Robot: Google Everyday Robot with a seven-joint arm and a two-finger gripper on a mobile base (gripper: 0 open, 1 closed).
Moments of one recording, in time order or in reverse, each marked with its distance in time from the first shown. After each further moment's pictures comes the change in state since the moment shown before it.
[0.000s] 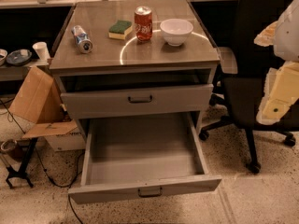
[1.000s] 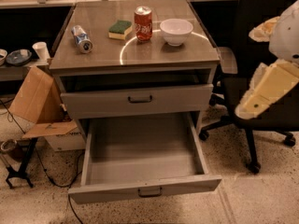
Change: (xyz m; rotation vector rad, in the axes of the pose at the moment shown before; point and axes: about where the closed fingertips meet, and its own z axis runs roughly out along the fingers) arm -0.029 0.000 -0.005 0.063 -0.214 0.087
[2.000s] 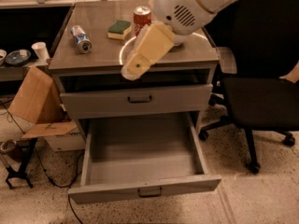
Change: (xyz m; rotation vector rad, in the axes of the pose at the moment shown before) arm -0.208 0.010 0.048 -0.066 -0.360 -0.069
